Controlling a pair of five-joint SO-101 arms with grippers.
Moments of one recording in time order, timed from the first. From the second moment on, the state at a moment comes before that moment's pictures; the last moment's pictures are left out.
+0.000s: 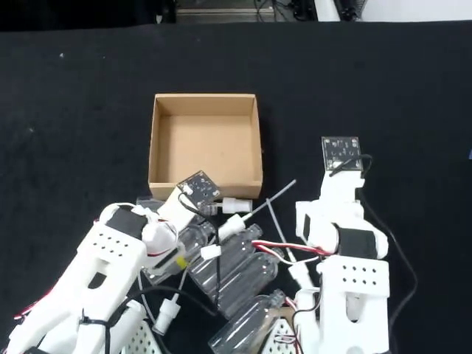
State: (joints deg) left arm 16.4 -43.2 65.2 65.9 -29.7; right arm 6.9 -61.6 68.6 62.4 5.0
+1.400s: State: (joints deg) left arm -7.2 -42.3 21.8 100.0 -34.8; right arm 6.9 -61.6 68.4 62.4 6.2
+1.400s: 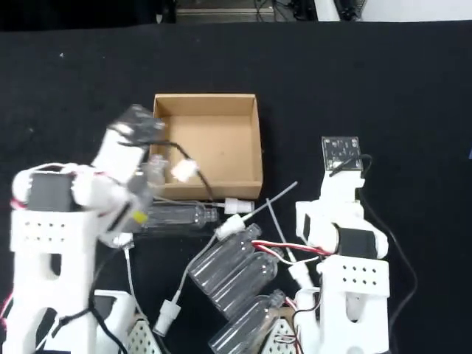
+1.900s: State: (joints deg) left arm -47.2 -42.3 29.5 87.7 -43.6; right arm -17.7 -54.0 44.2 75.6 14.6
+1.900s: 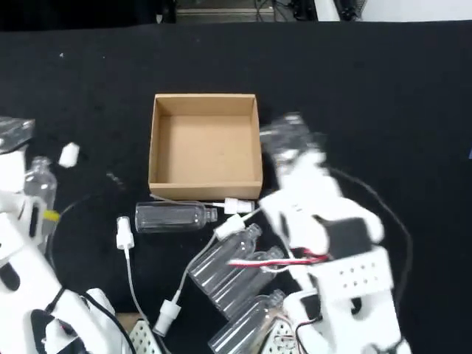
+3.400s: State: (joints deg) left arm -84.6 -12.6 11.6 74.3 -24.2; right arm -63.4 35.6 -15.3 61.0 -38.5
